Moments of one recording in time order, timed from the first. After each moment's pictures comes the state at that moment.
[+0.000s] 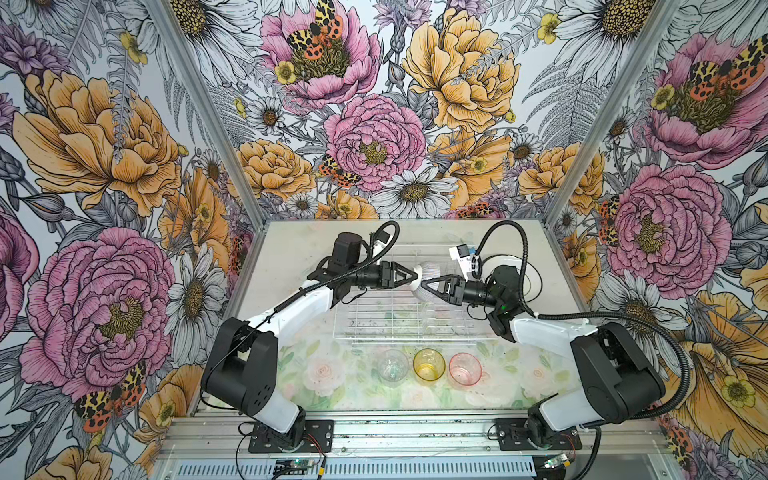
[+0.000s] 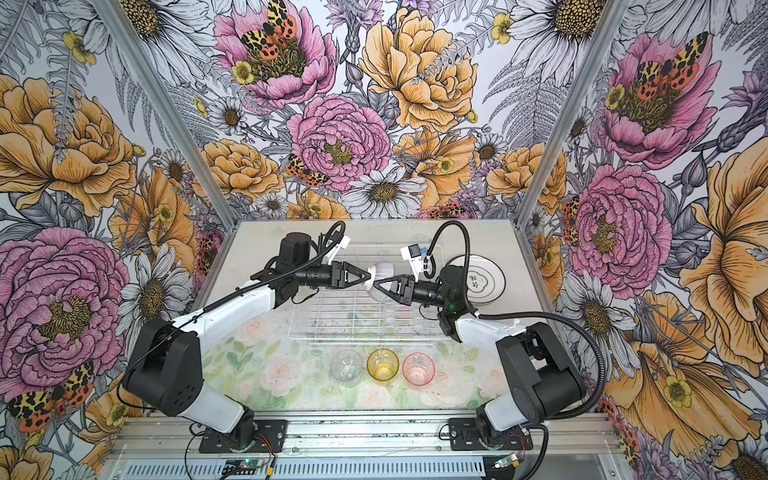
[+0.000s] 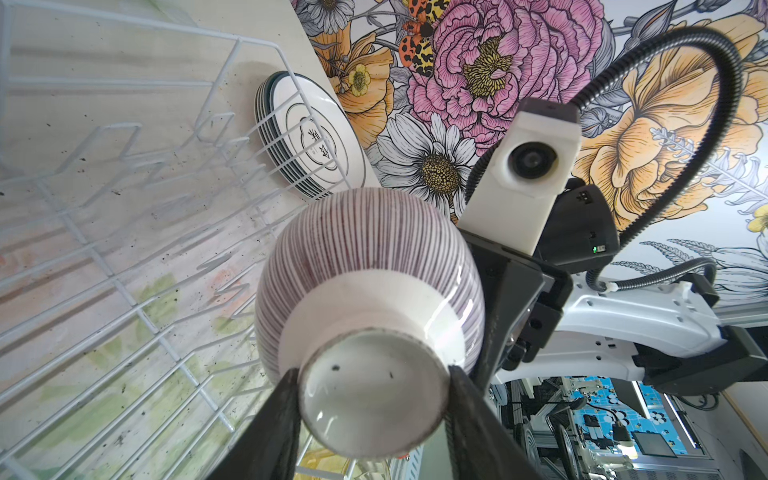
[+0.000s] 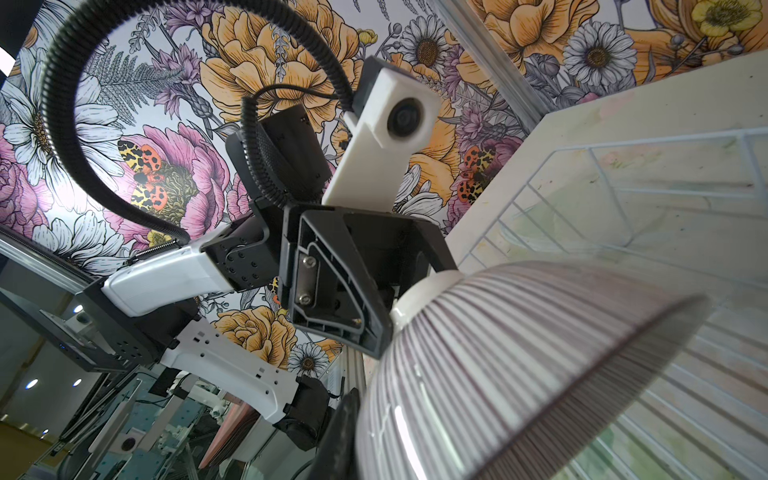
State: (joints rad) left arm -0.44 1.55 1.08 -0.02 0.91 -0.60; right arm 0.38 1.50 0.65 0.91 -0.98 0.90
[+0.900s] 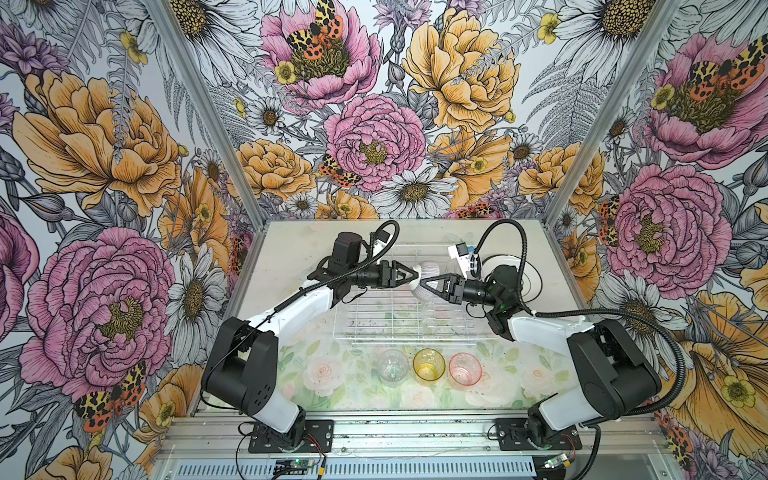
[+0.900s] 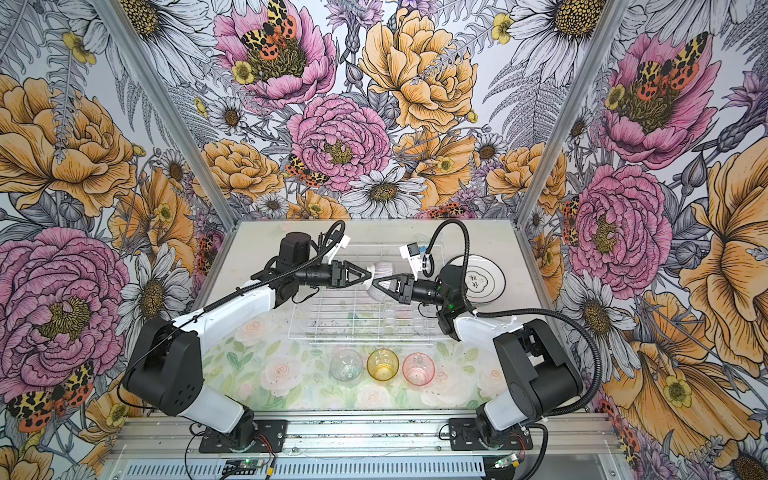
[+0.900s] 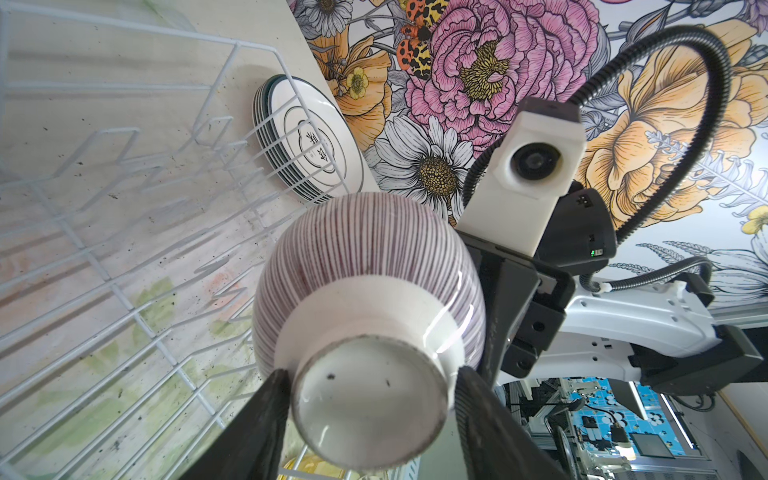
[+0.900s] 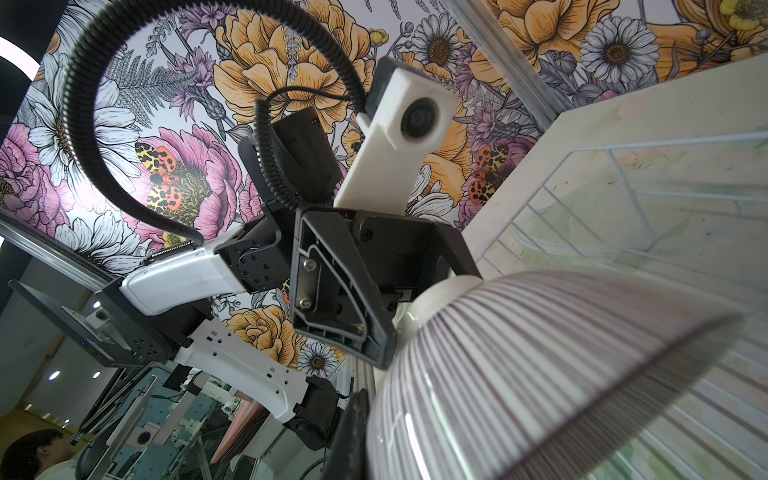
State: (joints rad) left arm -0.44 1.55 1.08 -0.01 0.91 -0.61; right arm 0.39 1.51 0.66 0.96 -1.00 0.95
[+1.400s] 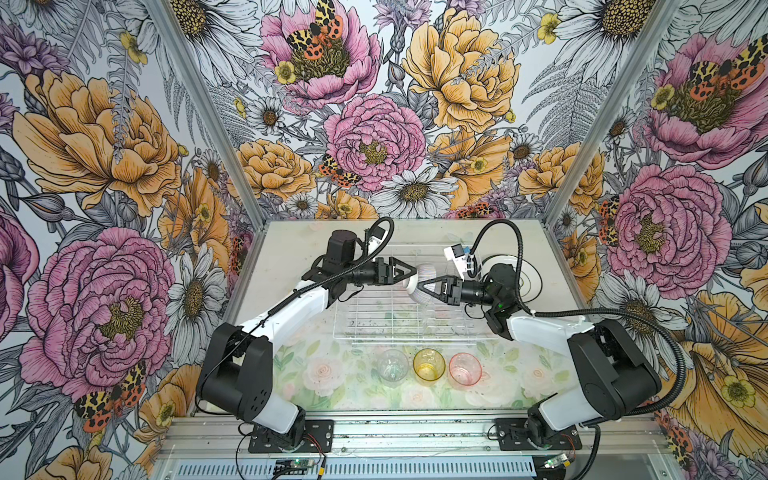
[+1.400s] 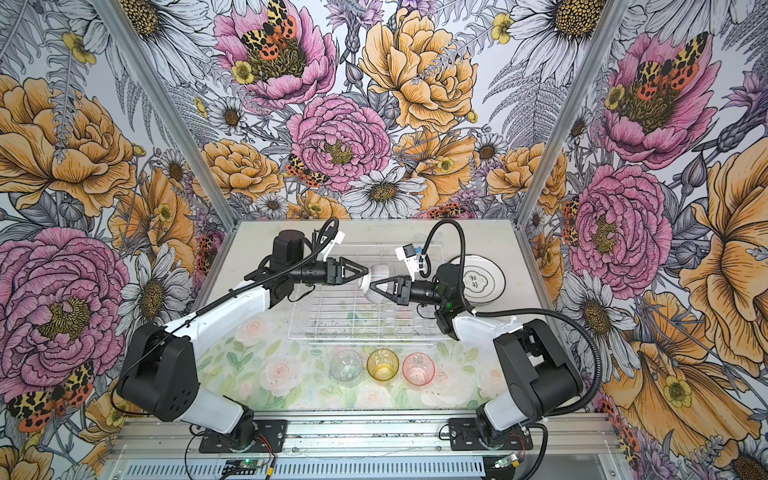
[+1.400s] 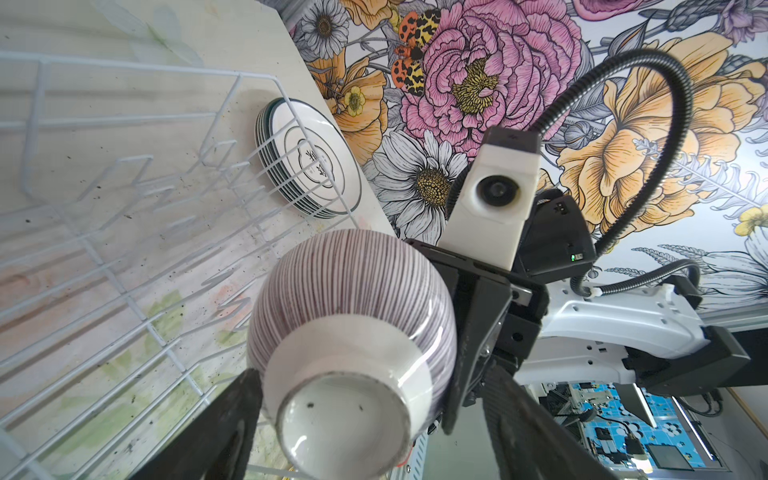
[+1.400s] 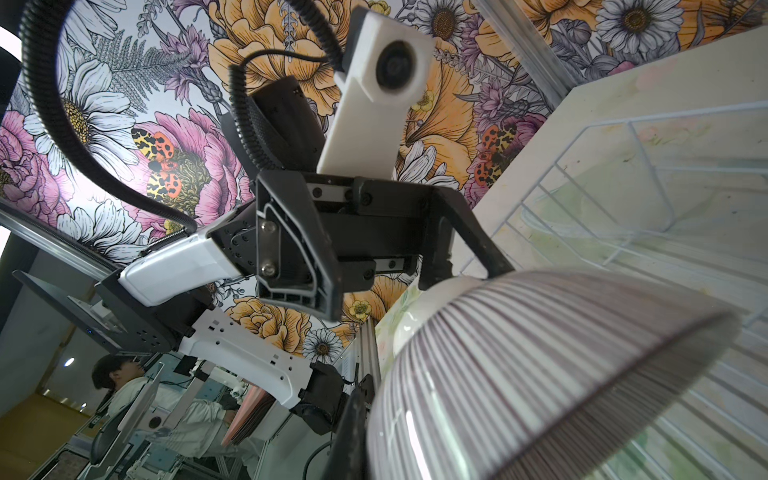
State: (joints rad) left arm -0.39 1.49 1.08 -0.01 0.90 -0.60; right arm 0.41 1.50 0.68 0.85 -1.02 0.90
